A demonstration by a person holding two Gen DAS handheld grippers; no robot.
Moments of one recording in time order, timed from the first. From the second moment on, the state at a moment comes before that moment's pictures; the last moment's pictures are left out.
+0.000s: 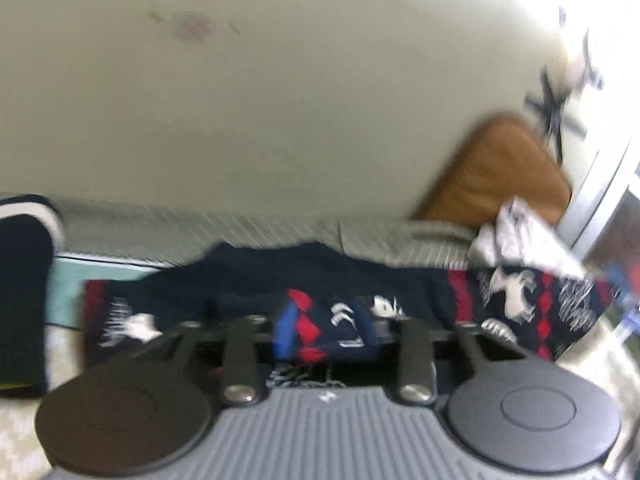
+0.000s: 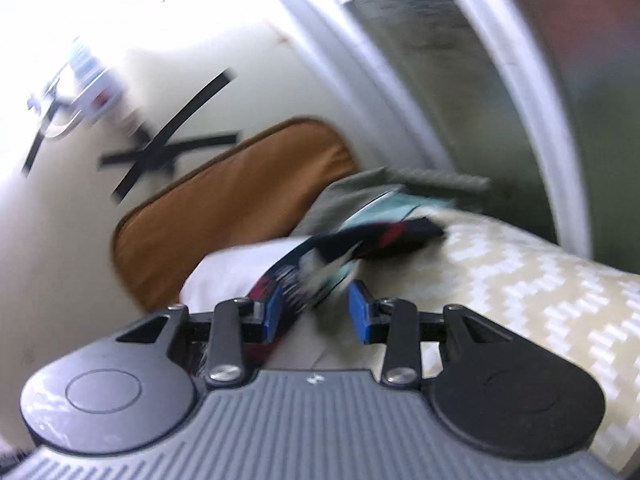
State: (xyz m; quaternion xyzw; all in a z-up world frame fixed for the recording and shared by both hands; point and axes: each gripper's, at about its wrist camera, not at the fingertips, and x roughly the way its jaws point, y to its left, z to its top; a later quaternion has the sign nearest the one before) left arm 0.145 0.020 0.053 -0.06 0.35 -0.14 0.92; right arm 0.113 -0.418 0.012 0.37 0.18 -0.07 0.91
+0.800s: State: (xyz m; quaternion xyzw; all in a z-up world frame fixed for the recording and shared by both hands) left arm 0.111 0.107 0.040 -0.18 0.33 -0.08 0.92; right arm 0.165 -0.240 0.137 0.30 0.17 0.14 0.93
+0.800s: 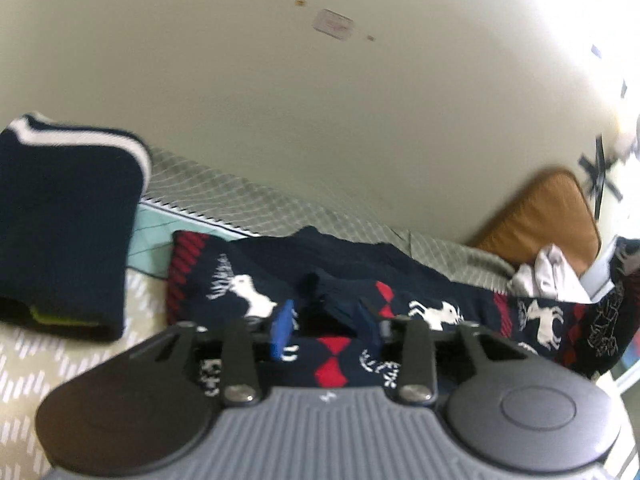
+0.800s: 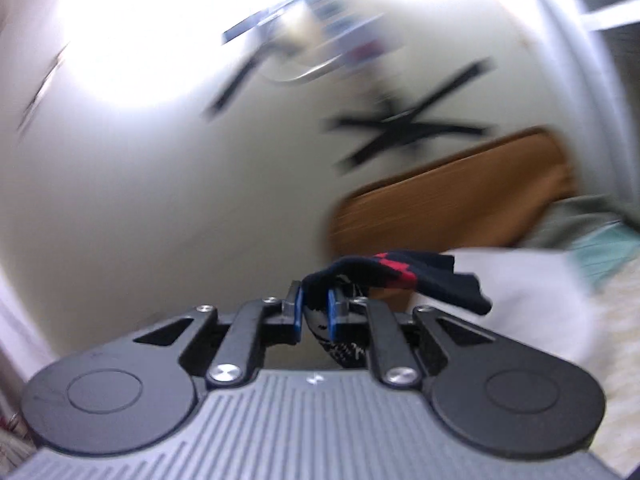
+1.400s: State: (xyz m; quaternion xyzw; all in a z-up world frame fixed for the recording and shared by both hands) left arm 0.119 0.159 0.023 -0.25 0.33 -0.09 0.91; right arm 0.200 -0.083 0.126 0.17 0.22 0.25 0.93
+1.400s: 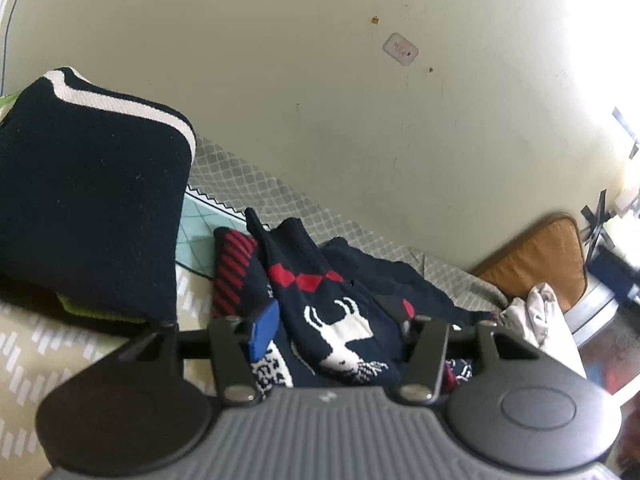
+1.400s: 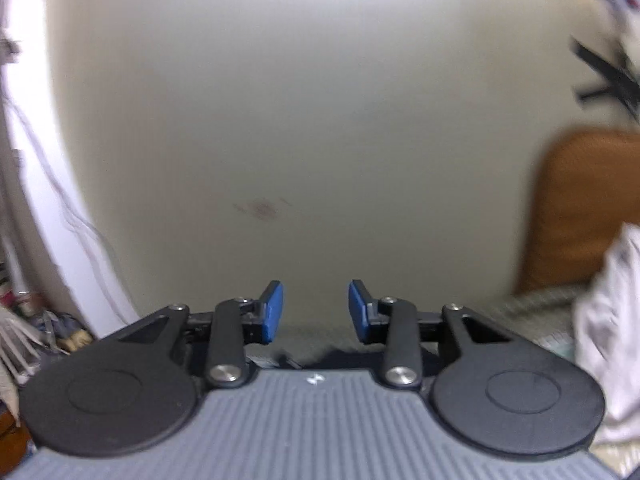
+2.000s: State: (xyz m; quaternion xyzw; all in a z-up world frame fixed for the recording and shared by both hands) left arm 0.120 0.191 0.020 -0.29 0.33 -0.04 0.90; right arm 0.256 0.025 0.031 0.07 0.41 0.30 0.86
